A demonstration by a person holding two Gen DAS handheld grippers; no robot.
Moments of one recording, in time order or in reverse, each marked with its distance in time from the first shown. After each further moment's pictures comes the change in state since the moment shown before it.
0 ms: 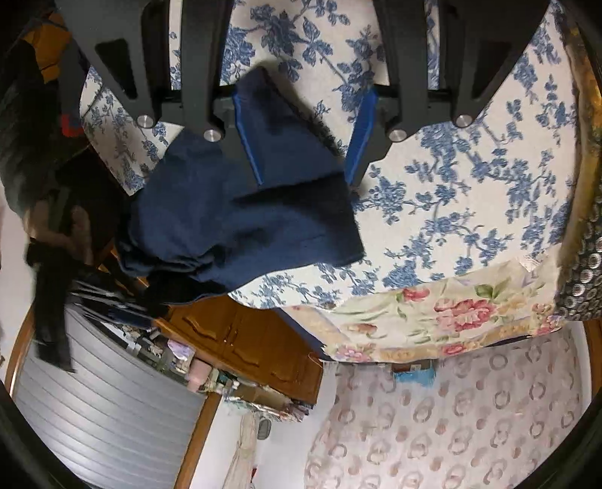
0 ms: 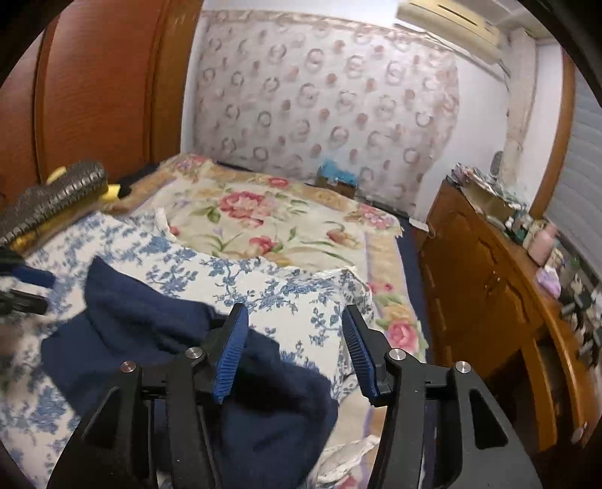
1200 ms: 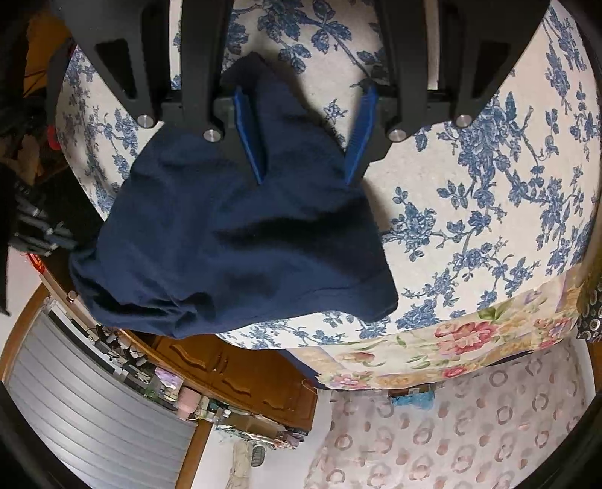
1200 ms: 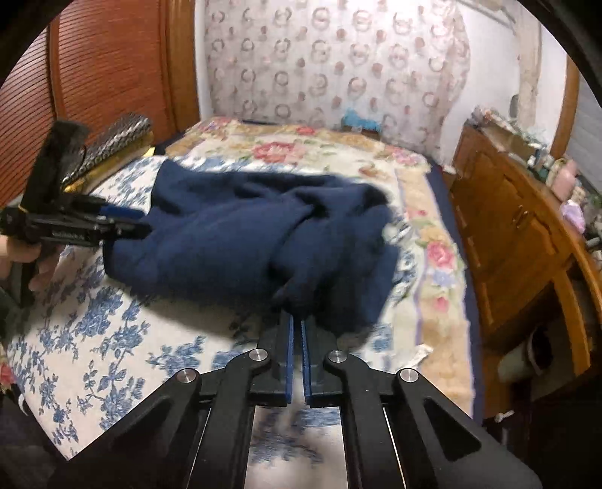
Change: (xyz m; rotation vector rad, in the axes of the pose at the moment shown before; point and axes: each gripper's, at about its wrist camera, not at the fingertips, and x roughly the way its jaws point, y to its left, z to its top) left arm 0.047 -0.011 -0.014 0.001 0.096 0.053; right arm -0.041 0.022 -0.082 0.062 0.150 0.101
